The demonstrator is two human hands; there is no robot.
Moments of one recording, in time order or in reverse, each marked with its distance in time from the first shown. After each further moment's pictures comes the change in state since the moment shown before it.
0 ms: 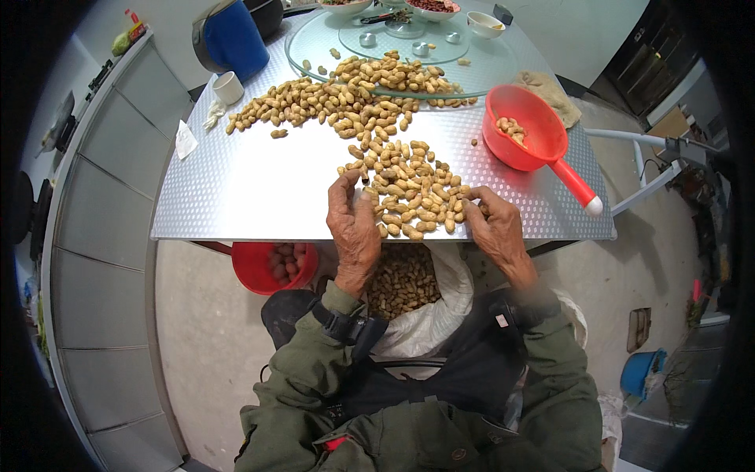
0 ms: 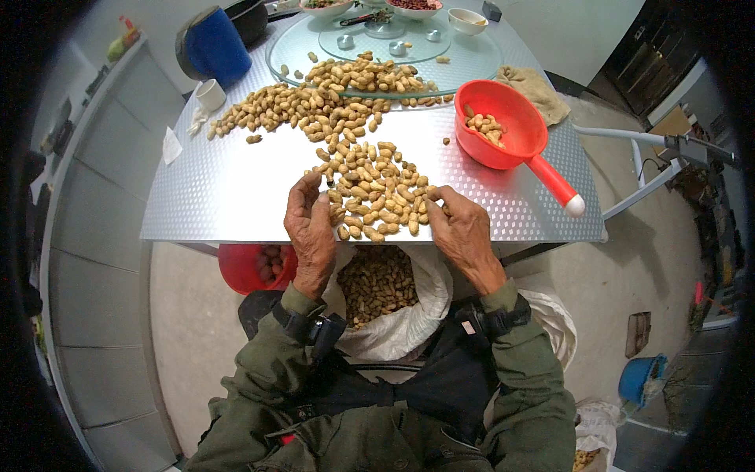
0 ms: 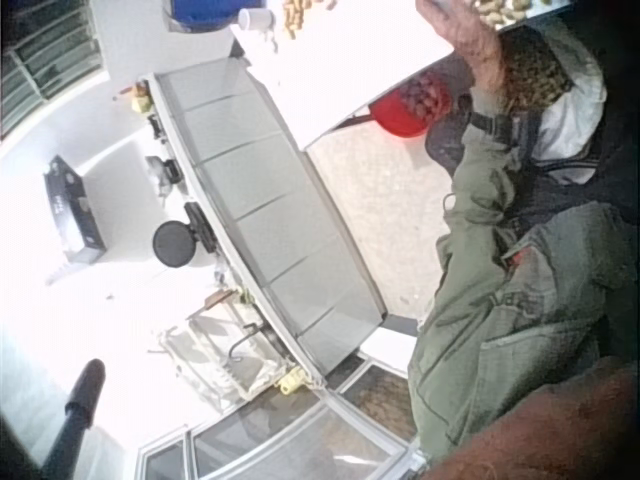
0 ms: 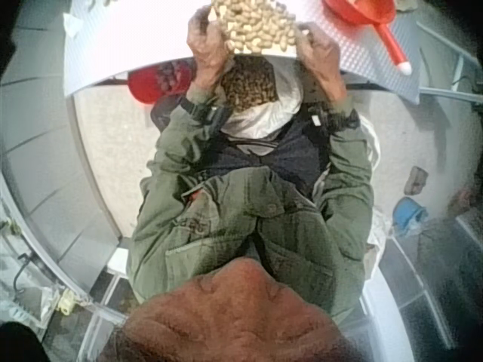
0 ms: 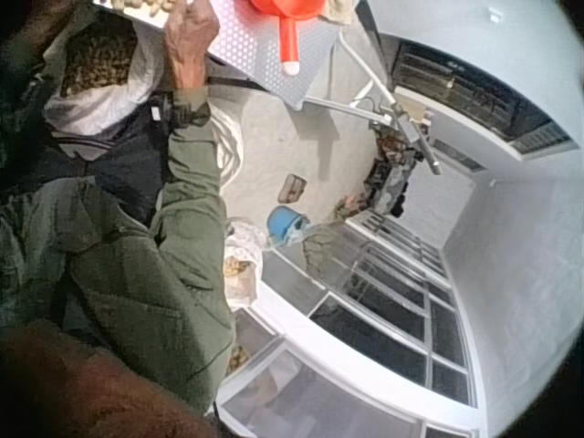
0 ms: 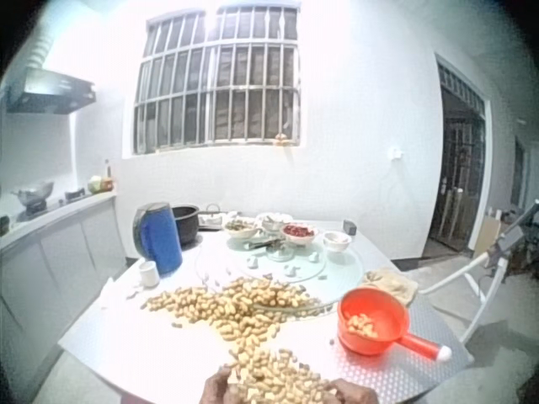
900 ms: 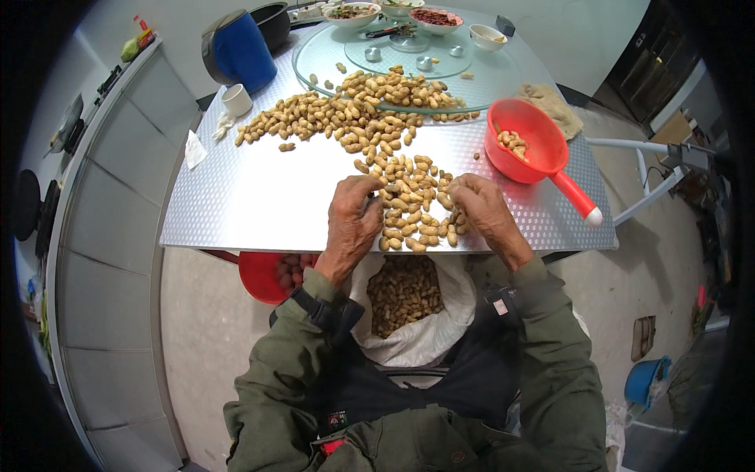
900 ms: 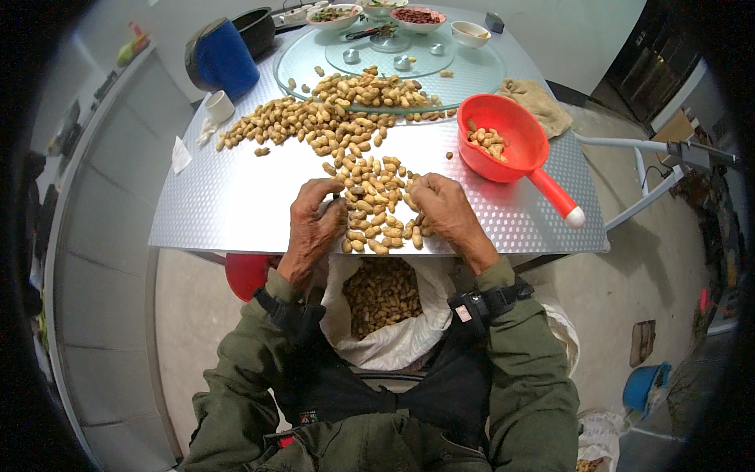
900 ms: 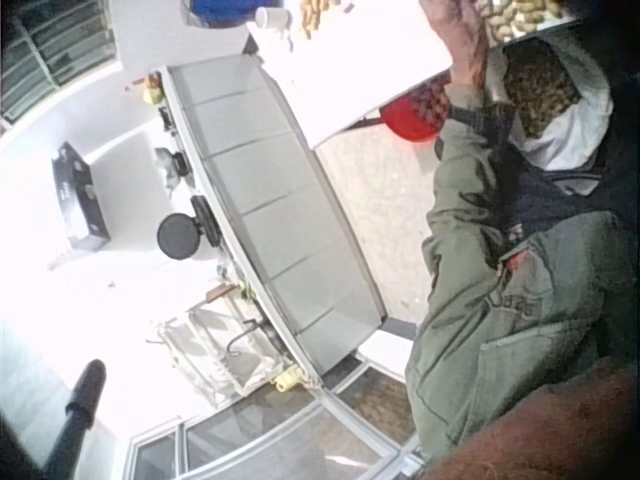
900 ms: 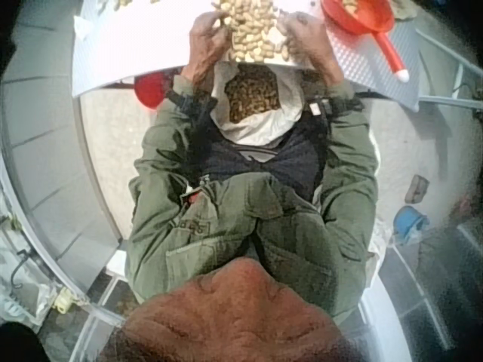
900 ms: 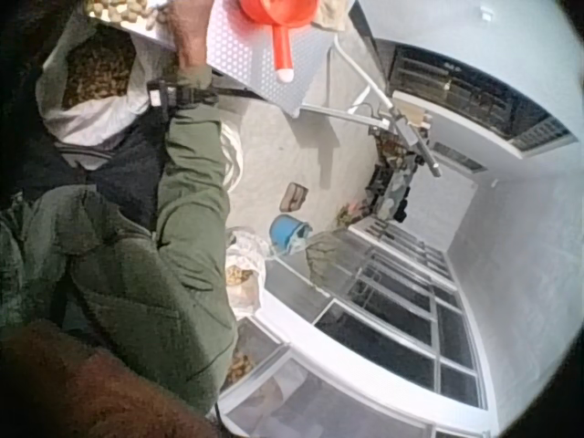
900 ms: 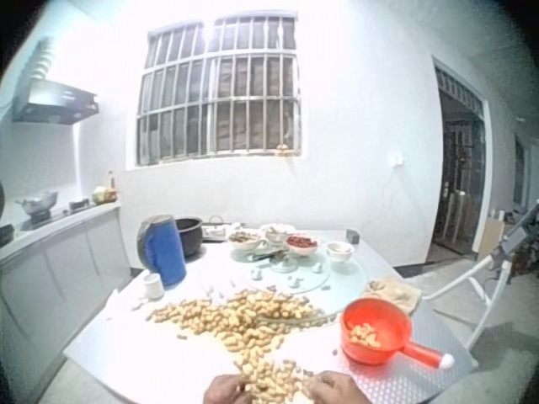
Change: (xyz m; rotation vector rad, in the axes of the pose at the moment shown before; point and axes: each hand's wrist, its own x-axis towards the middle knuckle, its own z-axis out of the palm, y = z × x) left_hand 0.047 0.007 -0.022 0.484 -0.332 0.383; right_hand 0.052 -0.027 0.000 0.608 -0.268 0.302
